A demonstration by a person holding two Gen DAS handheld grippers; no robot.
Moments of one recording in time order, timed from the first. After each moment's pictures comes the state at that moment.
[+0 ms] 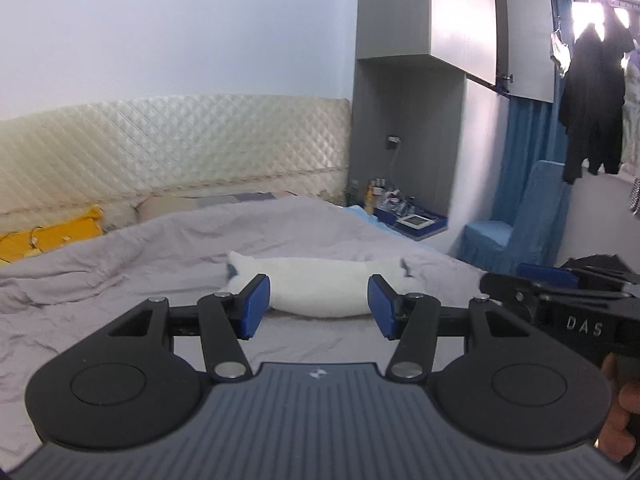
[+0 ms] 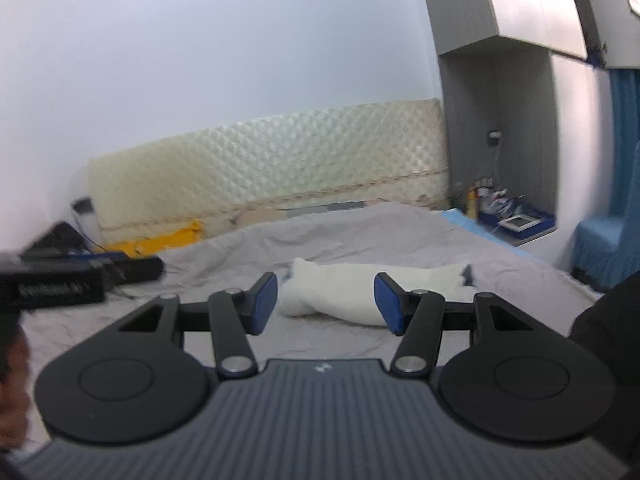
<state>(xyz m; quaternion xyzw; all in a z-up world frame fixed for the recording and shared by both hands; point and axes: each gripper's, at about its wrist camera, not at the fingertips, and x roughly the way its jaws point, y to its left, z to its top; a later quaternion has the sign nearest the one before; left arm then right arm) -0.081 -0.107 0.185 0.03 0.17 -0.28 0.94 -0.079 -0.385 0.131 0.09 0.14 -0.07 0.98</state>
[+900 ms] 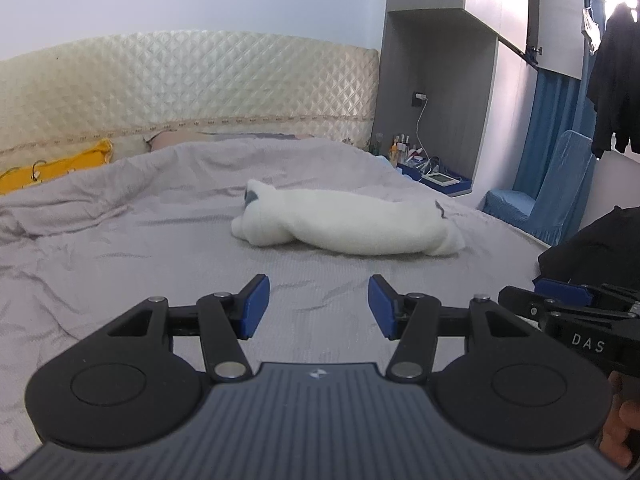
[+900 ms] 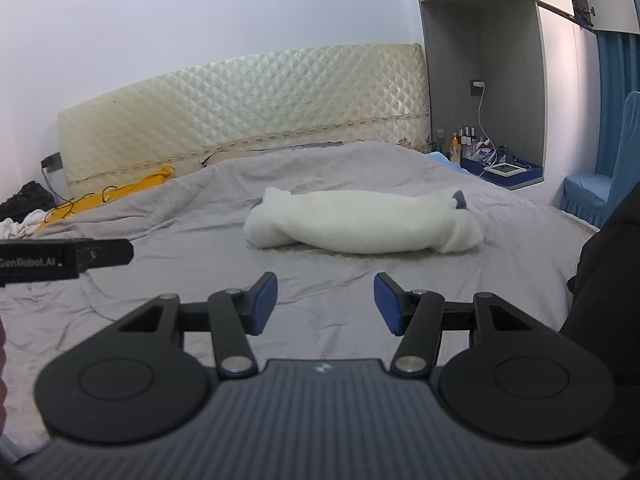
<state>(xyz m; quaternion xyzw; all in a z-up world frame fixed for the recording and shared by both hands) -0.024 -0.086 0.052 0.02 0.23 -0.26 0.94 -0.043 -0.372 0.011 0.09 0.19 -0.10 0.97</state>
